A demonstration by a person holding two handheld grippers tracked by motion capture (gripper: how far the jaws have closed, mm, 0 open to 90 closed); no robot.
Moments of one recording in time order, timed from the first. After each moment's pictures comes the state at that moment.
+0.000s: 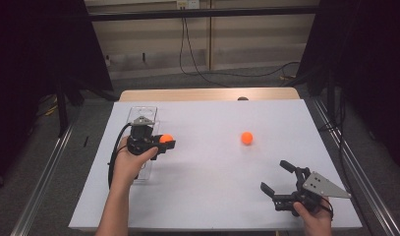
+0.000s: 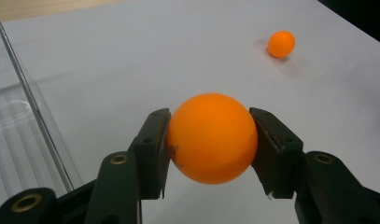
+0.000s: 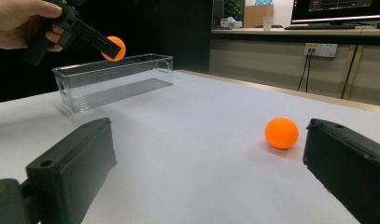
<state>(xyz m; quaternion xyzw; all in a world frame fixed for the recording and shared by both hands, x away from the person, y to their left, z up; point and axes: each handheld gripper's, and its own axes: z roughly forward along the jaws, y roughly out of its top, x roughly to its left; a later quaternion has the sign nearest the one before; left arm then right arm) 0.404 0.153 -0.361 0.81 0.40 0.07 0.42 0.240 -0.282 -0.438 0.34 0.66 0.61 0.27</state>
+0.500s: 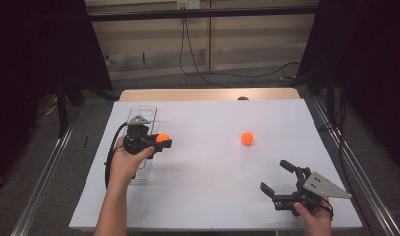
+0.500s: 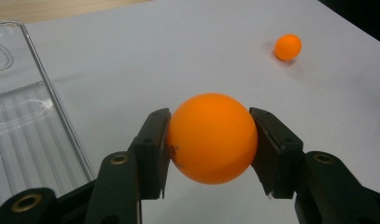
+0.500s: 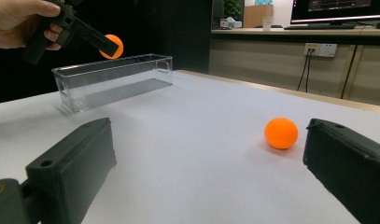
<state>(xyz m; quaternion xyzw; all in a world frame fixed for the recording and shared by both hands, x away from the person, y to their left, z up) 0.404 0.161 -0.359 0.81 0.41 0.08 0.42 0.240 -0.282 -0.438 0.35 0.66 0.61 0.27</state>
